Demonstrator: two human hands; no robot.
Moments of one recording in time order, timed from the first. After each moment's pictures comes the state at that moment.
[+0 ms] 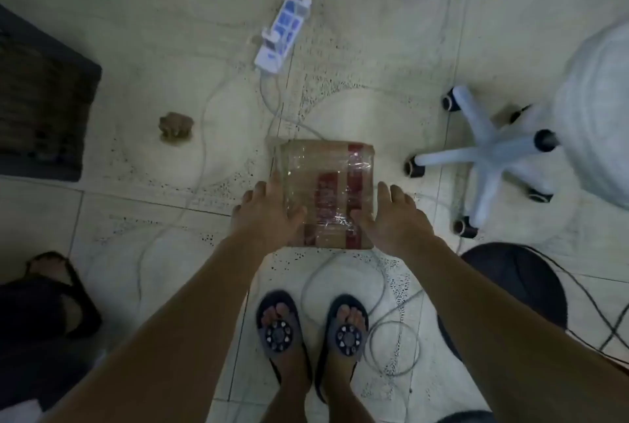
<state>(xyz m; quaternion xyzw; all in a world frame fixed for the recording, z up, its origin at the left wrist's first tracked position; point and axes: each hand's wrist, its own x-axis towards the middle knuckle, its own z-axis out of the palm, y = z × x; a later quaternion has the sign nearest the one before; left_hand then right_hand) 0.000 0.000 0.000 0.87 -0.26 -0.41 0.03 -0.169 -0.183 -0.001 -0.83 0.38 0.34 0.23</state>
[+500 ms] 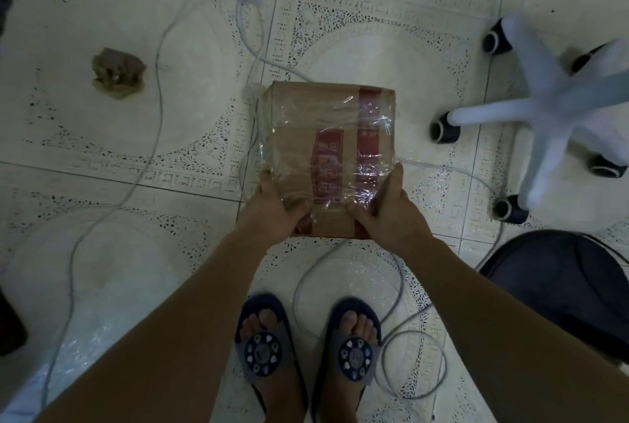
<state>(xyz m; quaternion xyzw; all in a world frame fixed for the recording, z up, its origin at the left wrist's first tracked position) -0.046 0.018 -0.199 0.86 -0.13 -0.47 0.16 -0.218 -0.156 -0.189 -0.78 0.46 0.22 0.37</state>
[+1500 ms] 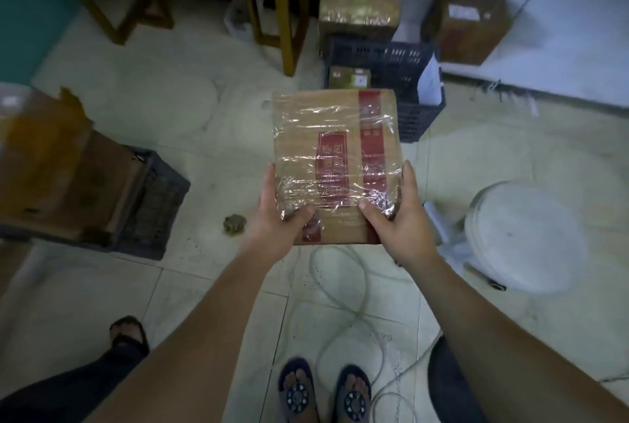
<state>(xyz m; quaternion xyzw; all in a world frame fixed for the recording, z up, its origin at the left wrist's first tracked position) 0.087 -0.006 0.303 0.83 -0.13 -0.32 0.44 -0.073 -0.201 0.294 -0.79 0.39 -0.13 0.45</state>
